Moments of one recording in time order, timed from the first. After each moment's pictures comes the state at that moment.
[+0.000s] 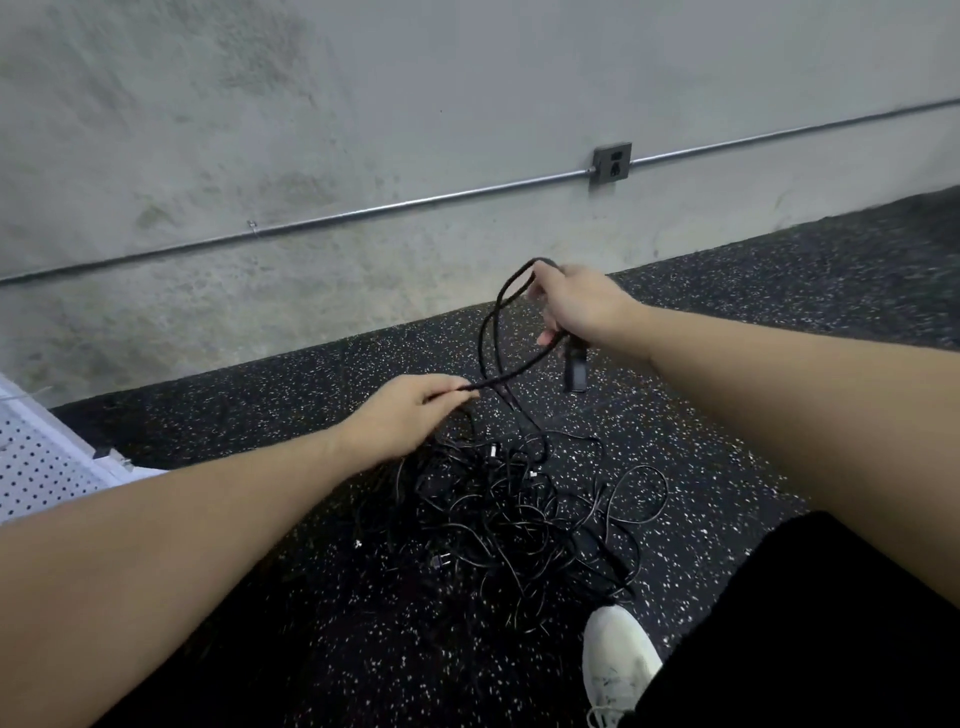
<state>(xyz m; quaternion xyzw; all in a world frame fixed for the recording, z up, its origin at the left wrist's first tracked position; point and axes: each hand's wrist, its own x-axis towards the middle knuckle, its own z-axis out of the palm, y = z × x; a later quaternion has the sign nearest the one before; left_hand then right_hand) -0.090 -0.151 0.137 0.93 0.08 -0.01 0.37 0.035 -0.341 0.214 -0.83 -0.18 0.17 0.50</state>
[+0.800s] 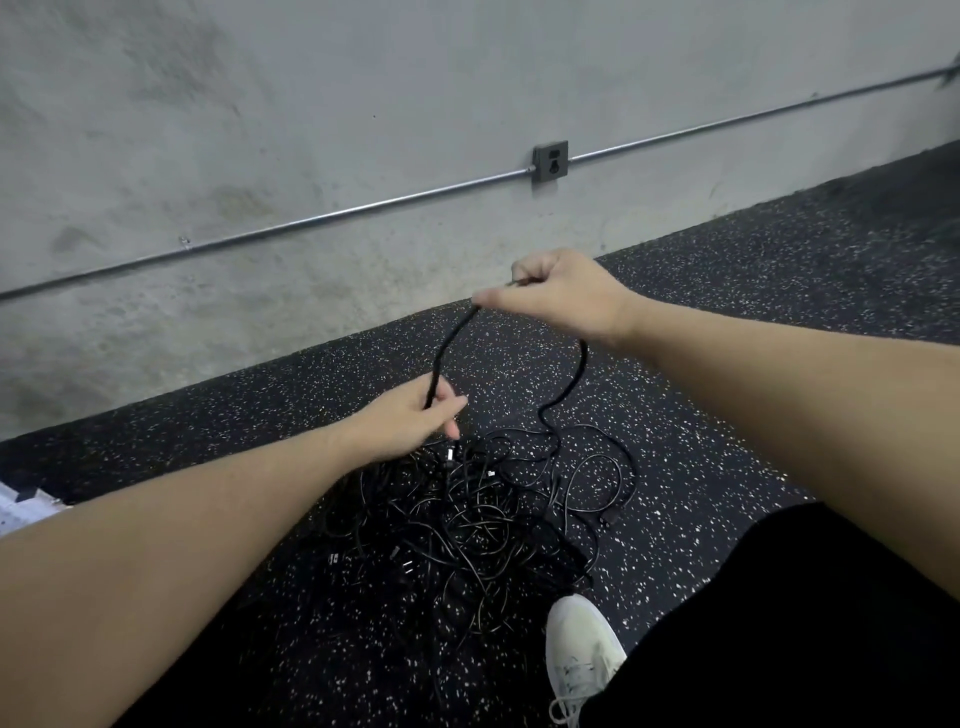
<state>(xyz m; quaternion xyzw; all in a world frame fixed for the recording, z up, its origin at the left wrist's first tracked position) -0.056 -0.197 0.129 0.94 0.03 -0.10 0.31 0.037 -0.409 0.223 -0.78 -0.34 0.15 0.51</state>
